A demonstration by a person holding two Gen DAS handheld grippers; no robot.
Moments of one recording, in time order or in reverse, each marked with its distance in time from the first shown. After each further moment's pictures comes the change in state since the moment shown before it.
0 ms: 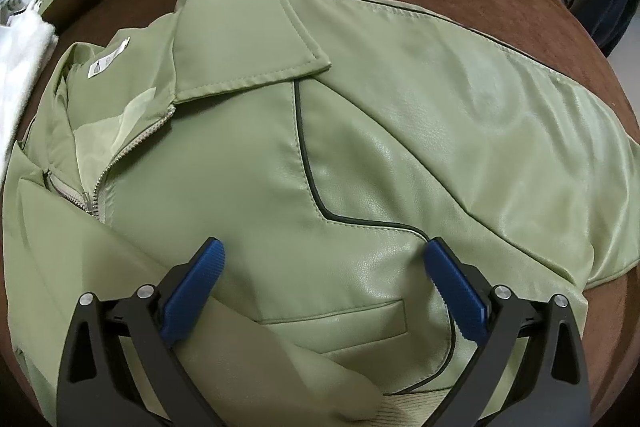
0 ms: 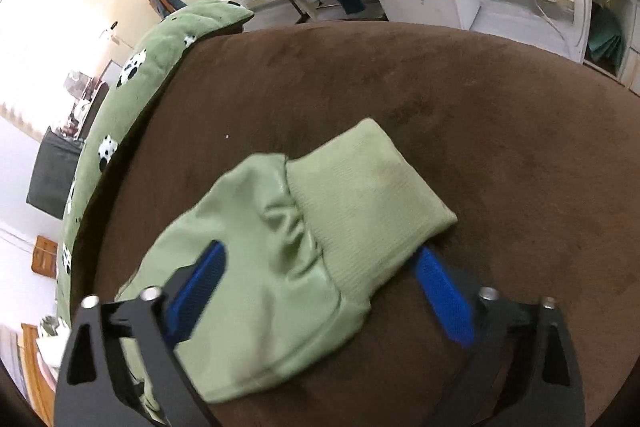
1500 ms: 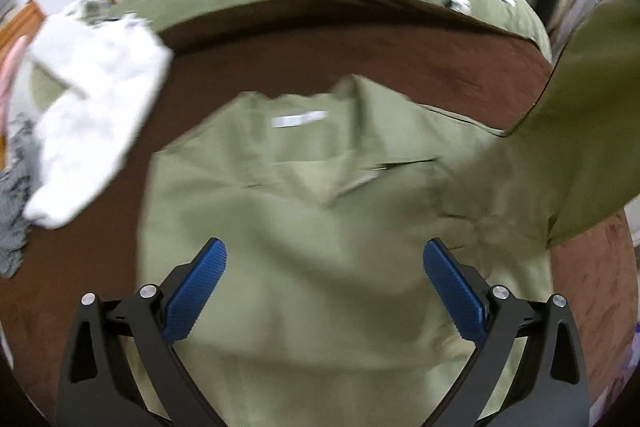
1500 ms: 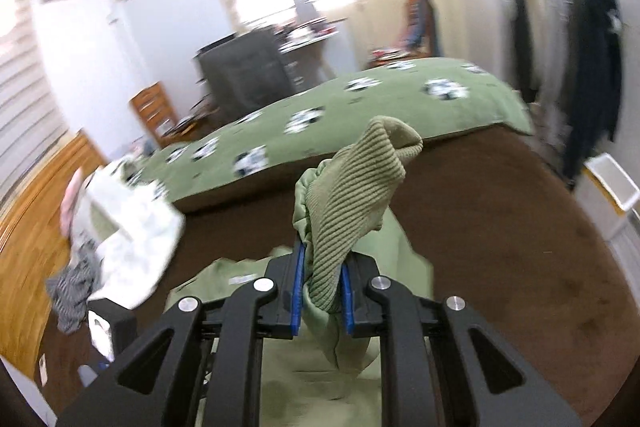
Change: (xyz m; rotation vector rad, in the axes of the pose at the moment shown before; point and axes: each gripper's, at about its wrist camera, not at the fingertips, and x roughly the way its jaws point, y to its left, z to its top) left arm -0.180 0.147 -0.022 -0.082 -0.165 0.074; right arm -0.166 0.411 -0.170 -0.779 -0.066 0.354
